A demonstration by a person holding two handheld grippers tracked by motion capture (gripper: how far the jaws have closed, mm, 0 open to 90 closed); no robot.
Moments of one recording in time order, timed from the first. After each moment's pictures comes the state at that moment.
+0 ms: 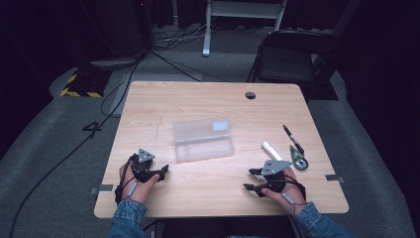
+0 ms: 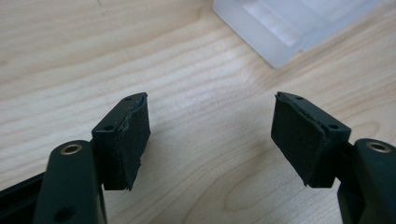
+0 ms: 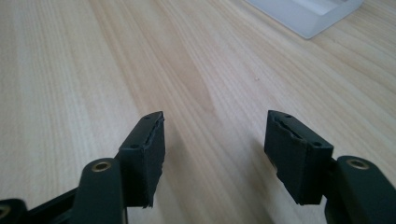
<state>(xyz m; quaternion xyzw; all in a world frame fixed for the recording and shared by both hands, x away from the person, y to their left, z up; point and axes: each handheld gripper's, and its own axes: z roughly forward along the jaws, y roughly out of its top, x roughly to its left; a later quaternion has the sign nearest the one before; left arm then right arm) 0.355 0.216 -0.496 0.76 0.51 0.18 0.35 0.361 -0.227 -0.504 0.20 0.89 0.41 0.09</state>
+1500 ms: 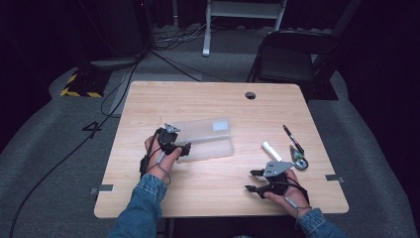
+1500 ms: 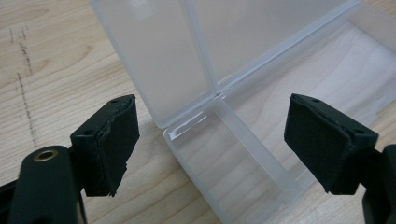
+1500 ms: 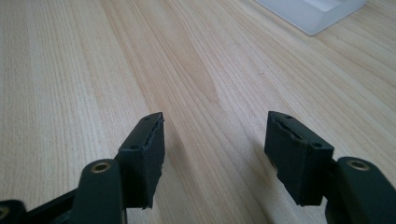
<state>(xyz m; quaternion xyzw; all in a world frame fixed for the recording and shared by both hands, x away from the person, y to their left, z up) 0.436 0.147 -0.473 0.78 0.50 0.17 0.33 0.361 -0.231 -0.504 0.19 0.89 0.41 0.09</state>
